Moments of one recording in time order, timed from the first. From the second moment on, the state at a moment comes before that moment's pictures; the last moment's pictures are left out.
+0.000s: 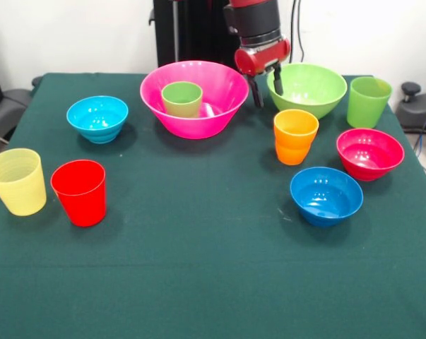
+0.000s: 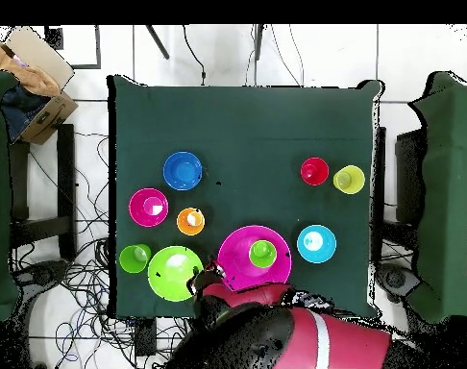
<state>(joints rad) -0.43 -0.44 0.15 2.18 -0.59 -0.34 1.32</state>
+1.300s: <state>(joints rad) -0.32 -0.38 0.08 2.16 -0.58 -0.40 1.36</state>
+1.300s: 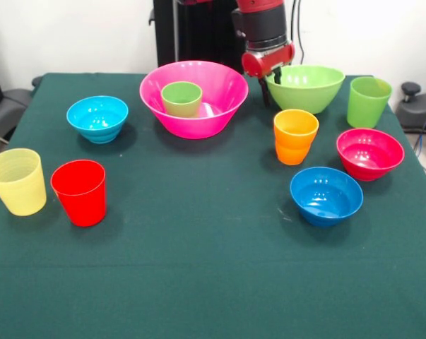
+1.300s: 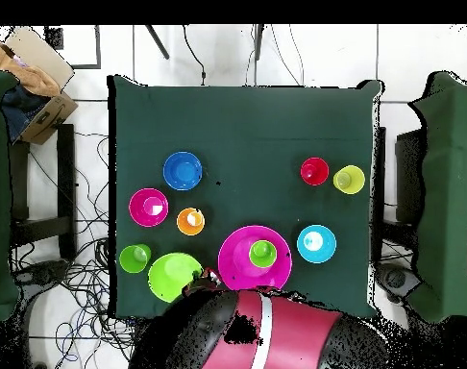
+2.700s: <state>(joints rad) -0.46 -0.90 0.22 2.17 -0.25 0.62 1.42</state>
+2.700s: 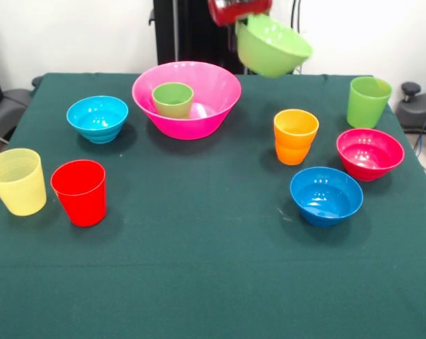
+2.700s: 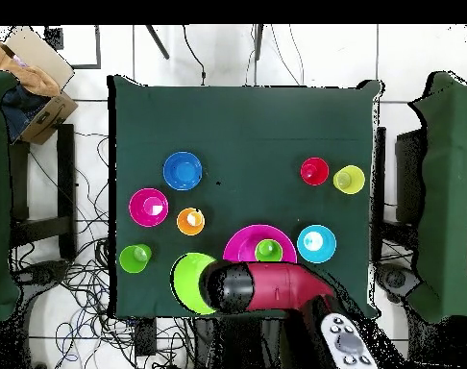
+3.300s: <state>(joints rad) -0.57 -1.02 0.30 2.13 -0.20 0.82 1.42</state>
